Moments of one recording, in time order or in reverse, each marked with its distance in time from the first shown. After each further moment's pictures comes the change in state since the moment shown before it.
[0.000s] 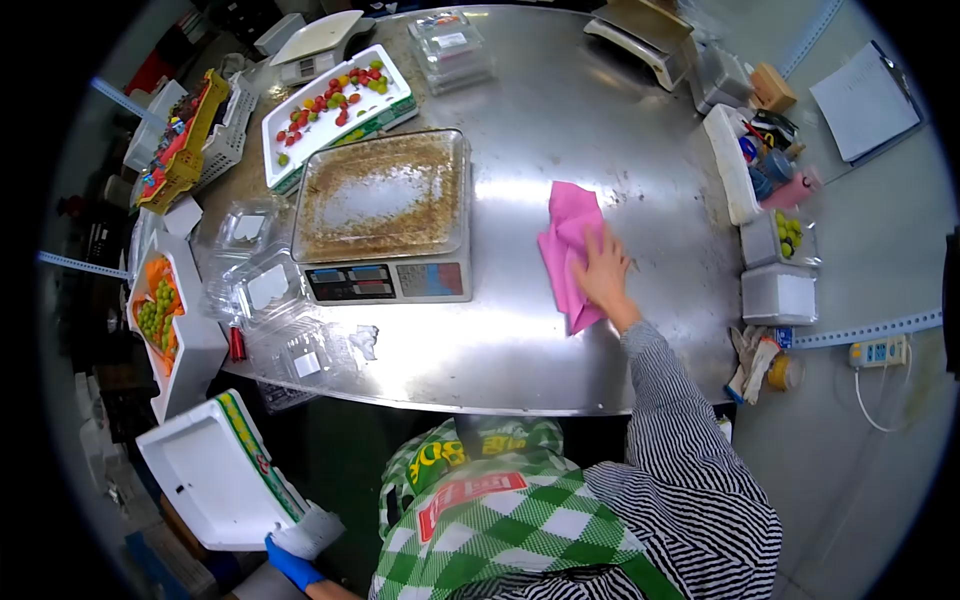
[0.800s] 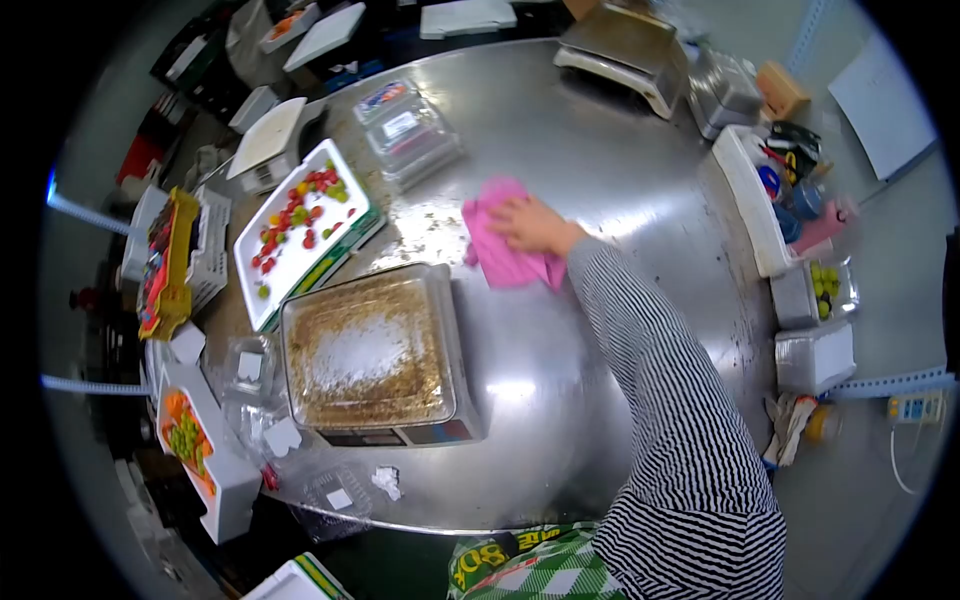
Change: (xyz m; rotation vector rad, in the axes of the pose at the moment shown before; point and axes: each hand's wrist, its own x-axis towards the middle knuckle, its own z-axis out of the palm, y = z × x) left_hand -0.042 -0.016 0.267 0.070 0.119 0.060; right_hand 0.330 -0.005 0.044 -0.041 -0.156 -0.772
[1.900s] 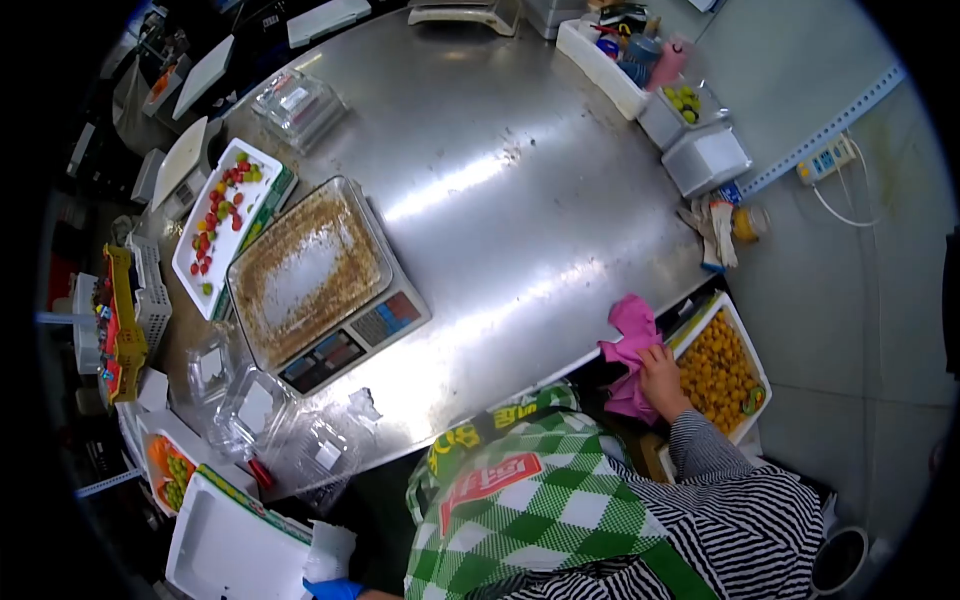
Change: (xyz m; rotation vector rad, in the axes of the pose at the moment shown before) left_hand 0.141 0.040 -0.045 0.052 -0.331 0.041; right_hand -0.496 -0.459 -0.014 0.037 0.109 1.174
